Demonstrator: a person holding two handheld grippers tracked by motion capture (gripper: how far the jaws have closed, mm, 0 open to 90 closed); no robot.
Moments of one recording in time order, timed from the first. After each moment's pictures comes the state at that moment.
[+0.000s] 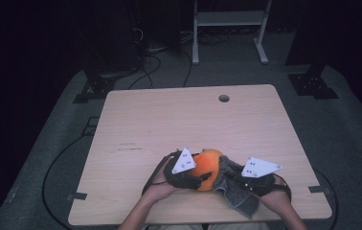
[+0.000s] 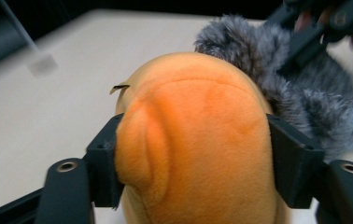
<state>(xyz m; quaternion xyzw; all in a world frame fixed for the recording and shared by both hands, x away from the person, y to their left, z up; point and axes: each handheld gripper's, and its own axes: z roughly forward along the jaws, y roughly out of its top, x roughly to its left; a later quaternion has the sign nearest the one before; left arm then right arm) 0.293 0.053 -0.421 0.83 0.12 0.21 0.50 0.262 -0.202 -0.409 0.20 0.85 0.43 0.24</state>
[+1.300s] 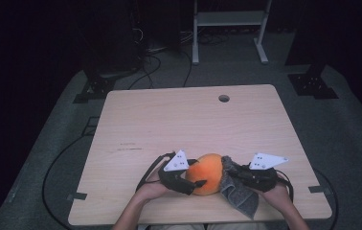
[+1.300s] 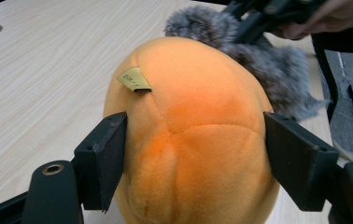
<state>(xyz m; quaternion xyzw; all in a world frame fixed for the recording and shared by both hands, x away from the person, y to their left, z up) 0.301 0.077 -0.431 0.86 0.14 0.08 0.49 0.285 -0.224 -0.439 0.25 0.83 0.48 0.15</state>
